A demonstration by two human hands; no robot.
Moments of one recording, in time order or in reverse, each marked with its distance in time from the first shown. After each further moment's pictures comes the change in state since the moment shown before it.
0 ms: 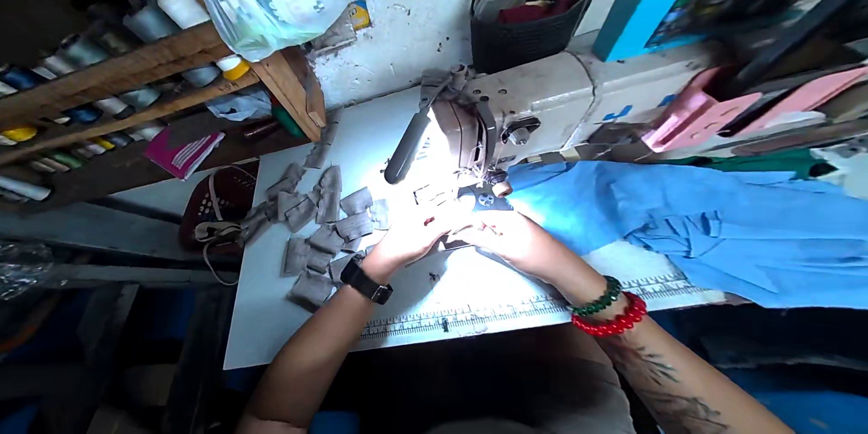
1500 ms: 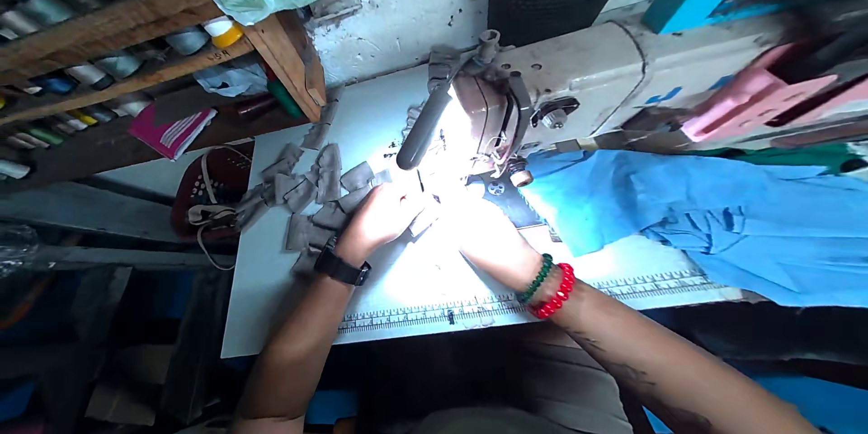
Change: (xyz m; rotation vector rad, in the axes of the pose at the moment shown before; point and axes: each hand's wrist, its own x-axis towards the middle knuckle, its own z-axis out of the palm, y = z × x) left_hand -0.011 -0.017 -0.040 0.403 0.195 0.094; right_hand 0.017 -0.021 0.053 -0.585 0.084 -0.258
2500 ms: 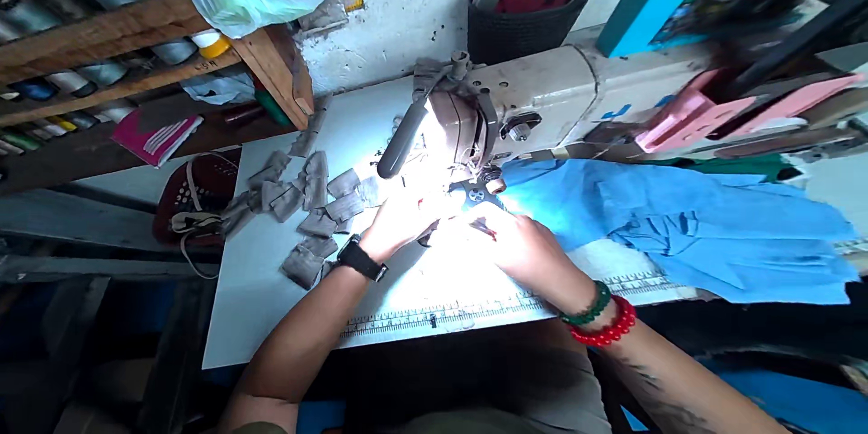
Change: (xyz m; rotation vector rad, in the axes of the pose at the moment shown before) left_hand 0.028 0.025 0.039 -0.177 -0.129 -0.124; right_hand -0.036 0.041 -0.034 0.095 -0.018 0.255
